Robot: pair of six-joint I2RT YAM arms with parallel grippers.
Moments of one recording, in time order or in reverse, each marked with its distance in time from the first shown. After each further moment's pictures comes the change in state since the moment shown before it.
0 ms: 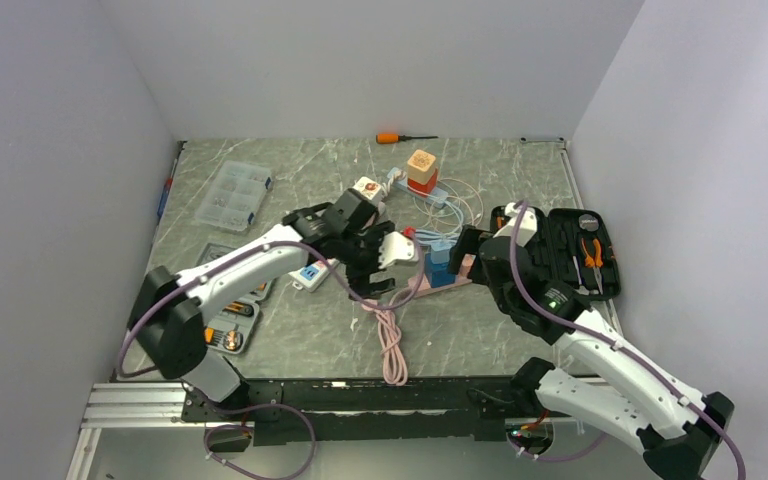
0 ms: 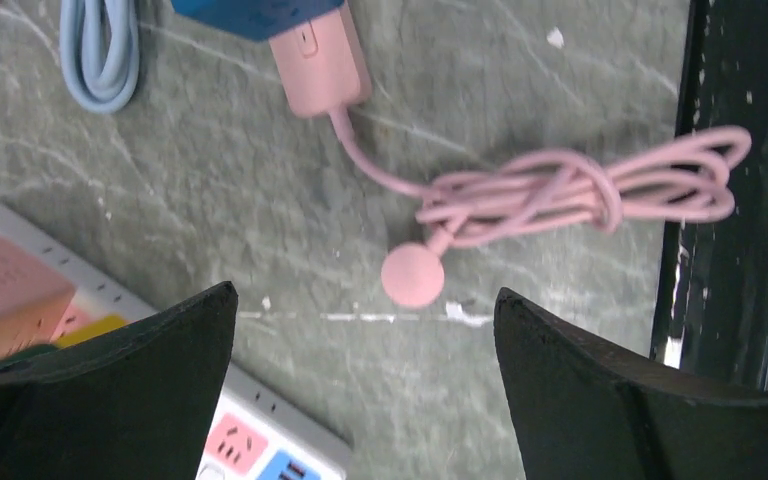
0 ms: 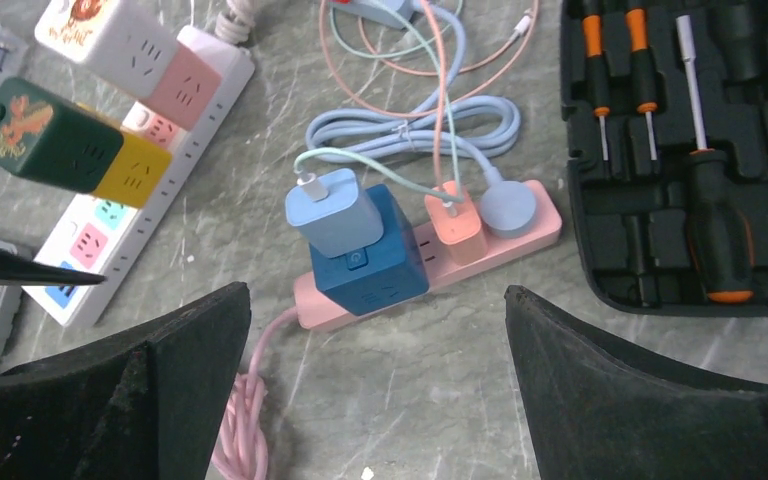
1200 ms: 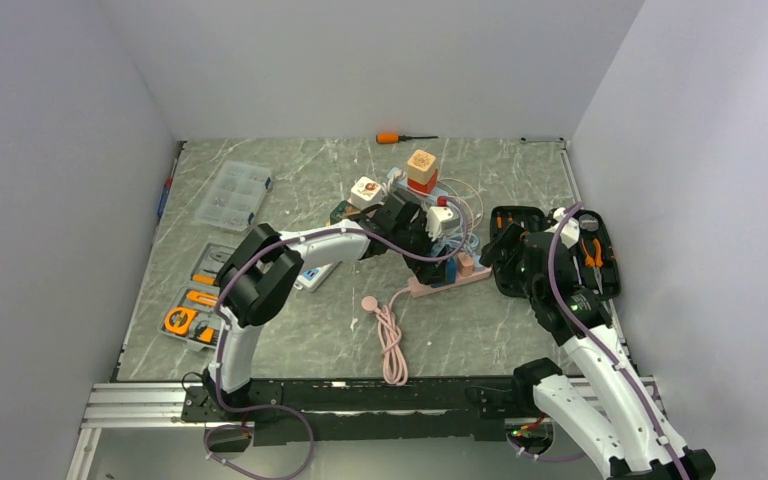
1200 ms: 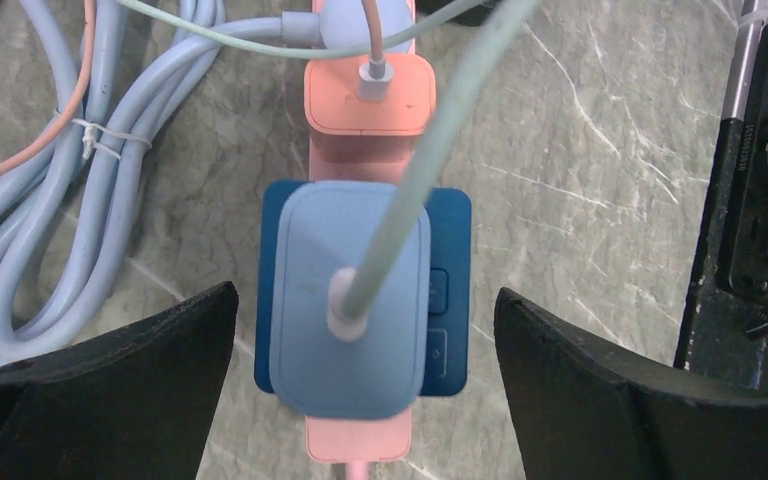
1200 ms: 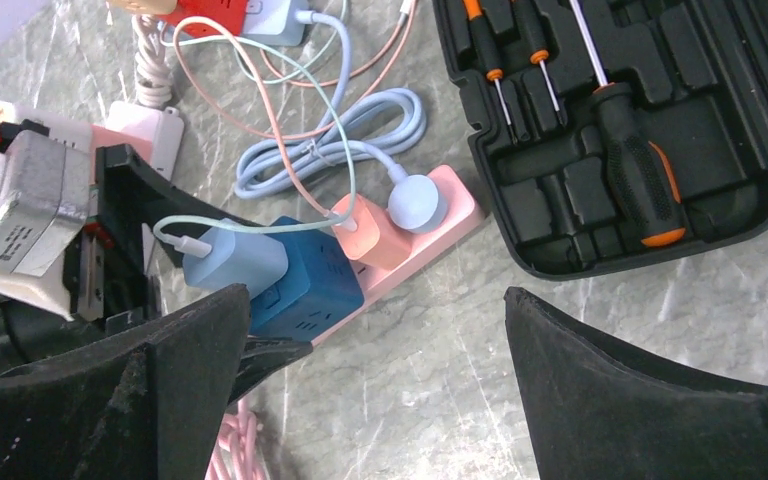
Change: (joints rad) left arm -0.048 0.533 0.188 0.610 0.122 -0.660; right arm -0.426 -0.120 -0.064 -0.062 -0.269 0.053
